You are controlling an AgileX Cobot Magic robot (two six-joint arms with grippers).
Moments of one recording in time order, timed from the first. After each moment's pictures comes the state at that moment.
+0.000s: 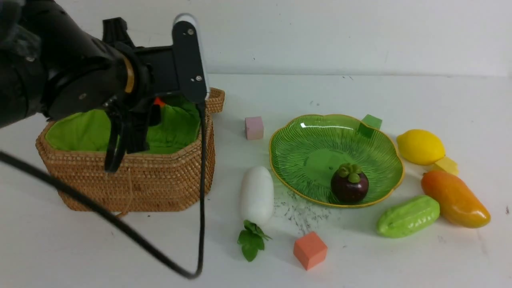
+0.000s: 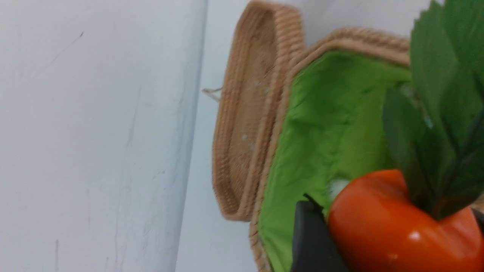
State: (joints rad) right arm 0.42 0.44 -1.19 0.26 1.19 -0.03; left arm -0.45 1.48 -1.23 0.65 0.60 0.47
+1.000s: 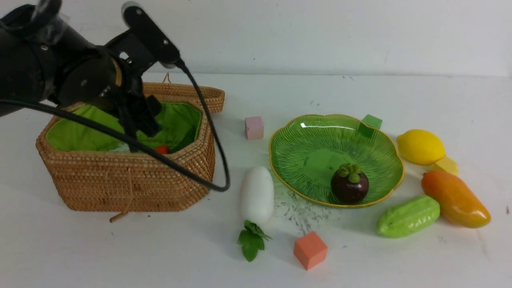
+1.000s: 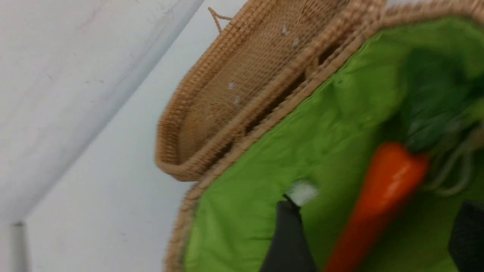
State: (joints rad) right arm 0.42 0.44 -1.19 0.27 1.12 -0.05; left arm -0.38 1.54 -1.27 0.44 0.55 0.03
